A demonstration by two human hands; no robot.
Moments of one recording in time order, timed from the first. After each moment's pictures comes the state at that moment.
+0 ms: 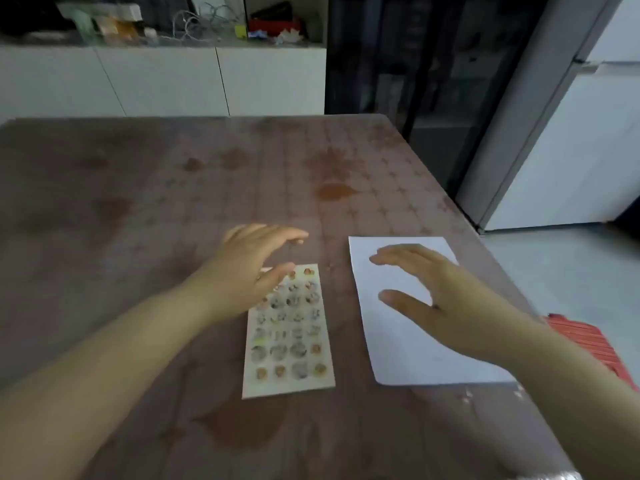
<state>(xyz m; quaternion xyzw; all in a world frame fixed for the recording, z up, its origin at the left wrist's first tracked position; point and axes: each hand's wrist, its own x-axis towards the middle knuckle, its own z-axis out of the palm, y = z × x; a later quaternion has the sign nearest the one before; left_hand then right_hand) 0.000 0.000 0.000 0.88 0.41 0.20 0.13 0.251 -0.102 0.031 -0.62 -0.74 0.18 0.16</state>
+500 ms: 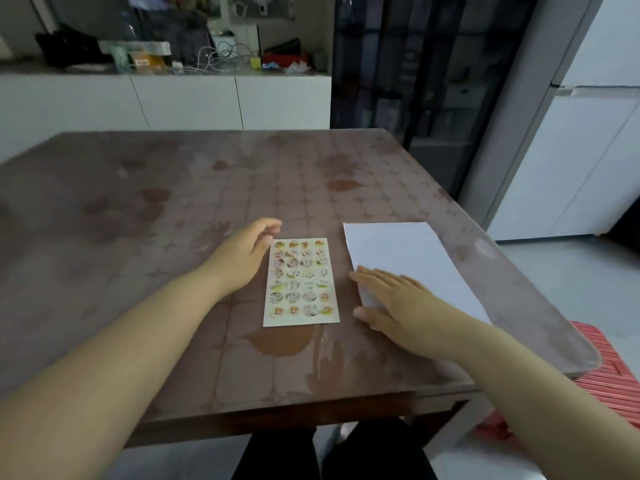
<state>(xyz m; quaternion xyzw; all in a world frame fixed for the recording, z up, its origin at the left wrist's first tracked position) -0.038 -0.028 -0.030 0.79 0.49 0.28 0.24 0.196 -0.149 -0.011 -0.61 -0.78 0.15 0.01</state>
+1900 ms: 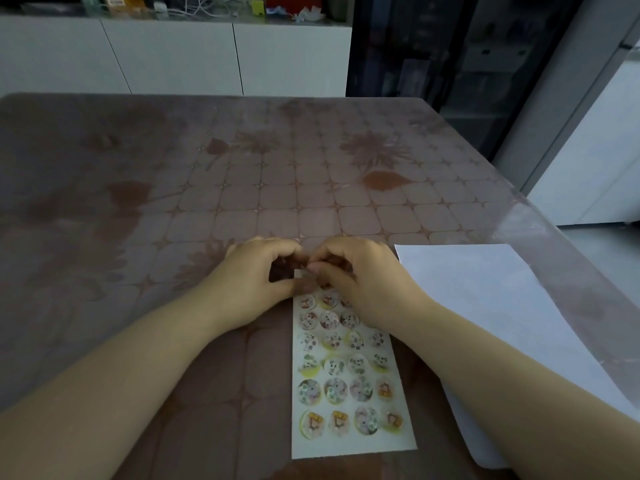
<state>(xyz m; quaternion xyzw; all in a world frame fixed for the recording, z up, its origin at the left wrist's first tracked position) -0.050 0.033 -0.032 0.83 0.44 0.21 0.26 0.124 0.000 -0.031 -0.54 -0.76 0.20 0.32</state>
